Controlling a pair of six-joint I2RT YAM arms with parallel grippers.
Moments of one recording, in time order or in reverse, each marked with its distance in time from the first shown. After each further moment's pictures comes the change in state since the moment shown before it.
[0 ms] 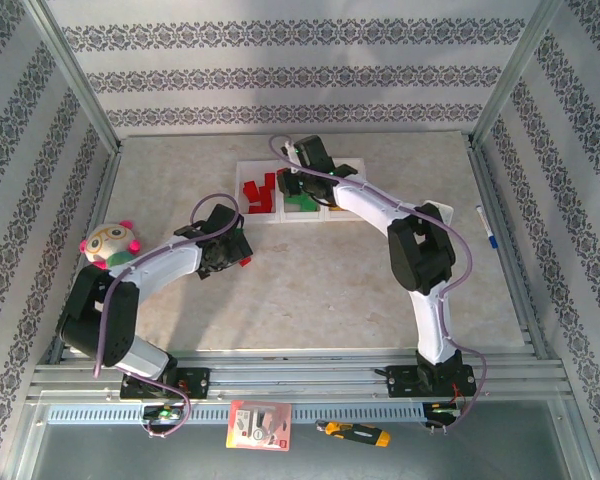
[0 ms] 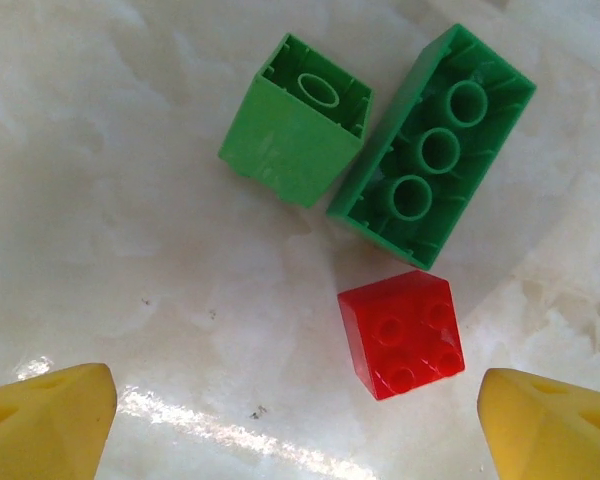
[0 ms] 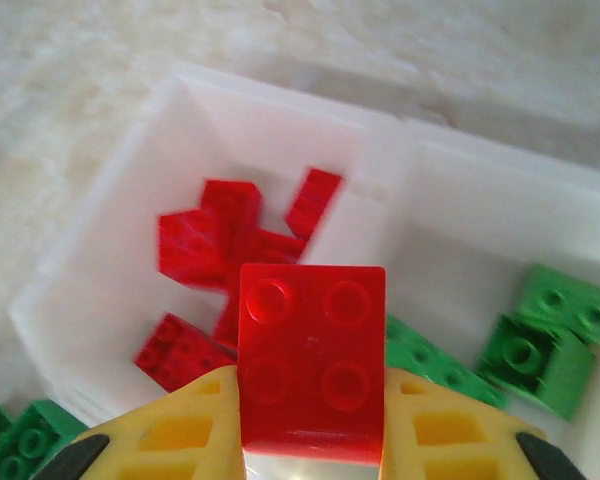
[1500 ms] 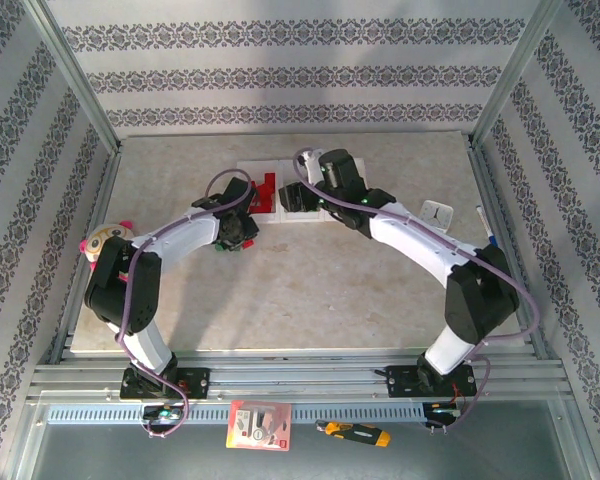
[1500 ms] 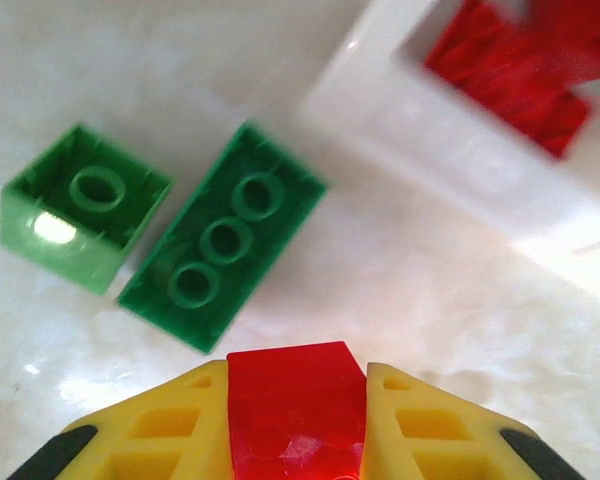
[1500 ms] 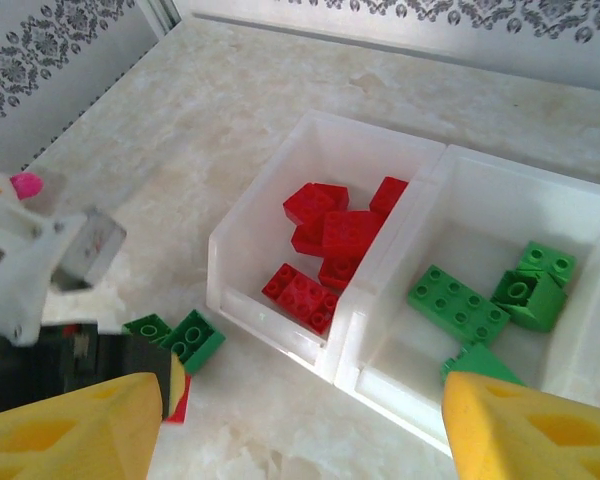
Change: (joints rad) left arm -0.005 0.209 0.323 -0.064 0.050 -0.057; right arm 0.030 -0.505 -0.465 0.129 -0.014 0.006
